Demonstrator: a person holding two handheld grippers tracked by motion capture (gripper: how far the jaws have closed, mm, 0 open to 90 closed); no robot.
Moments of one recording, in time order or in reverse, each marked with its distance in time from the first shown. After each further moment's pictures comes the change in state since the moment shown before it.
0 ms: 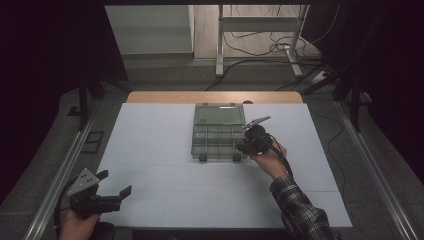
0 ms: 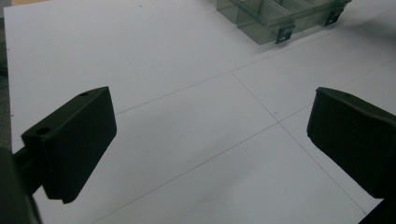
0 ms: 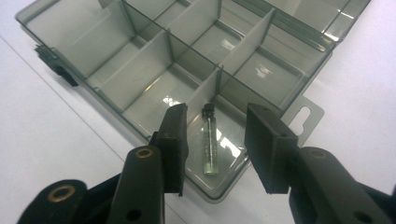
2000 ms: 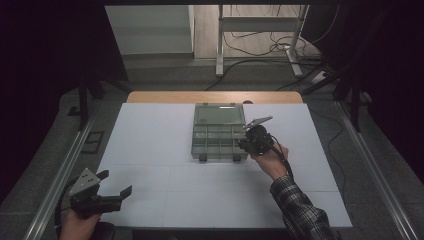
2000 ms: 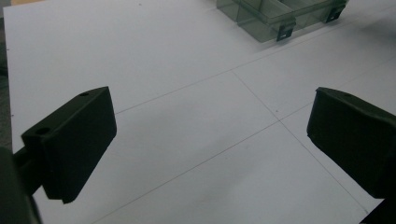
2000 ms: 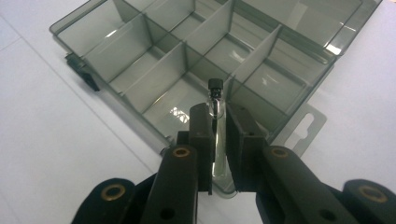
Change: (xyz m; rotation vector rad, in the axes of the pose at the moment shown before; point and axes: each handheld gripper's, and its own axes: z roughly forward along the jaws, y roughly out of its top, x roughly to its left) left arm -0.001 0.001 0.001 0.009 0.002 0.008; right arm 0.005 0.001 -0.011 -0.038 0.015 -0.009
